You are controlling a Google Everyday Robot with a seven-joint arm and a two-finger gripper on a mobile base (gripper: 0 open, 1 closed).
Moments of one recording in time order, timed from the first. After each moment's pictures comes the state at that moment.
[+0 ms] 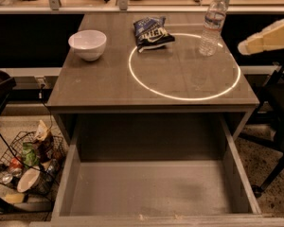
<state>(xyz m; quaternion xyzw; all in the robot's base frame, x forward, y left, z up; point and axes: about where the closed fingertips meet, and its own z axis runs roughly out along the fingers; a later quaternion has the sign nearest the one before) 0.578 -0.296 1.020 -0.33 0.80 0.01 0.50</state>
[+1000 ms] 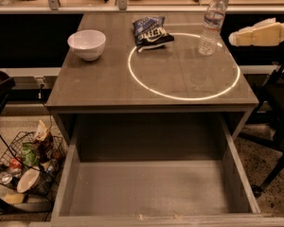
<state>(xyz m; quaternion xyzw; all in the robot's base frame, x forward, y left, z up) 0.610 -0.291 1.022 -0.29 0.74 0.05 0.60</state>
